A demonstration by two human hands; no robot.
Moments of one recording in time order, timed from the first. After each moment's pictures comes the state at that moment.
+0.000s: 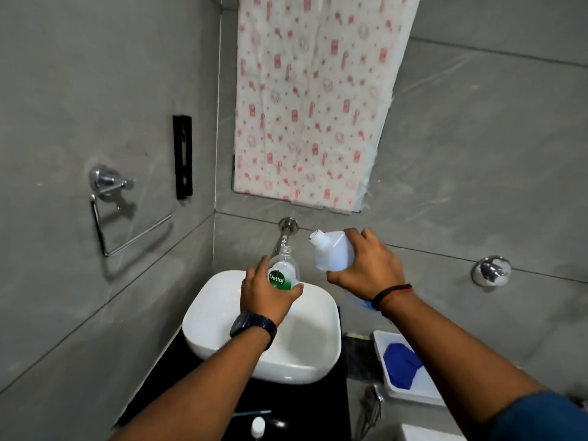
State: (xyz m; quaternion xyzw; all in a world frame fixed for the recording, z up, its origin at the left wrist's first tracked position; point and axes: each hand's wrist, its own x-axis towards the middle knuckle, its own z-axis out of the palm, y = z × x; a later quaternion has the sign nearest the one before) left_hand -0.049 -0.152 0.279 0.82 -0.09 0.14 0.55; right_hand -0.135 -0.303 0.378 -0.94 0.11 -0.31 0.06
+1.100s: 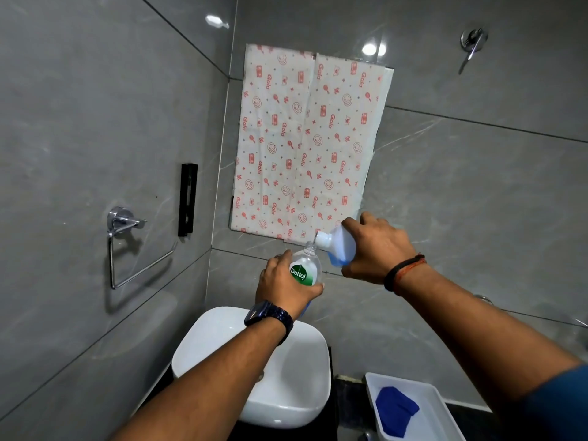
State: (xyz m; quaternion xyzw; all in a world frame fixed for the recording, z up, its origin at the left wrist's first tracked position) left_hand -0.076 -0.167 0.379 0.83 -0.17 0.18 0.50; right_hand -0.163 -0.297 0.494 -0.95 0.07 -0.27 -0.17
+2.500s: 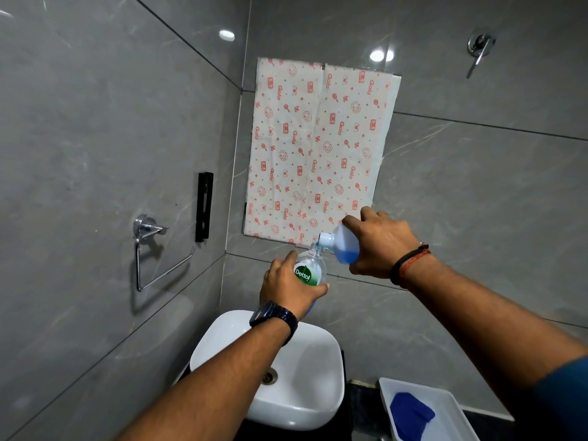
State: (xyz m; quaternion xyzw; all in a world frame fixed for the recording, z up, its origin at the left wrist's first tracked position) left_hand -0.080 -0.146 0.384 0.83 -0.16 0.19 0.50; right_hand -0.164 -0.275 0.512 -0.94 0.05 -0.23 -0.22
